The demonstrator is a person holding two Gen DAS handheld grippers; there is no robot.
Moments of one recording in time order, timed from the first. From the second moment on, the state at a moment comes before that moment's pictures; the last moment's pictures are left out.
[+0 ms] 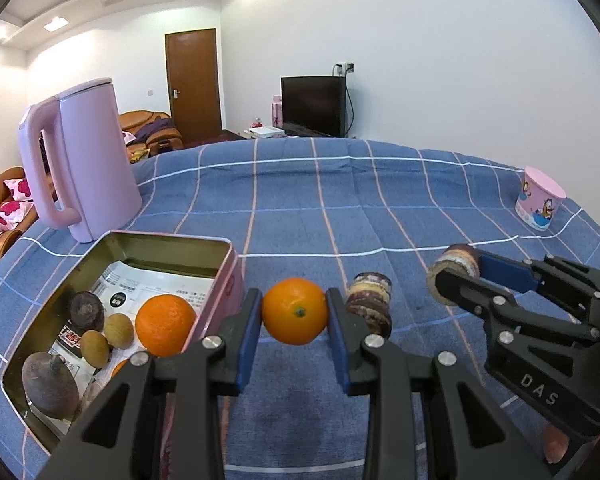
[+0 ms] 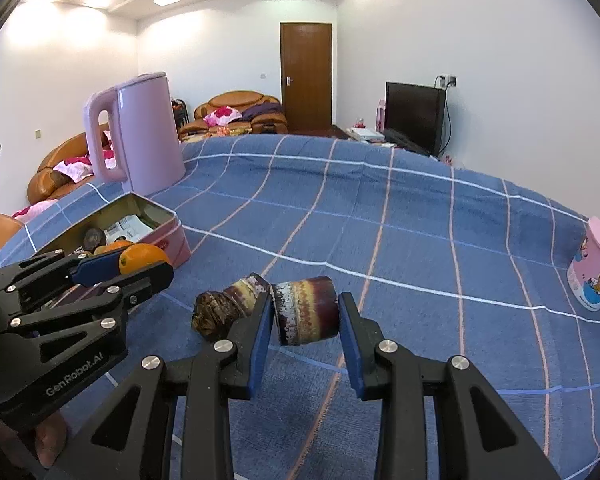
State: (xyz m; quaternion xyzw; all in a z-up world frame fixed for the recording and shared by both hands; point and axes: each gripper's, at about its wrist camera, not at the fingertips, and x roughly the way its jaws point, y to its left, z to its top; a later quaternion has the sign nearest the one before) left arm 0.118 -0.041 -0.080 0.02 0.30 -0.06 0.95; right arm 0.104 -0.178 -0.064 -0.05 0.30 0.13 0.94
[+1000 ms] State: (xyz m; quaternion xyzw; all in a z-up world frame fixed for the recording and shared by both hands) left arm 0.105 -0.037 -0.073 0.02 0.27 -0.05 0.96; right arm 0.078 -0.185 -0.051 -0.04 0.23 0.12 0.96
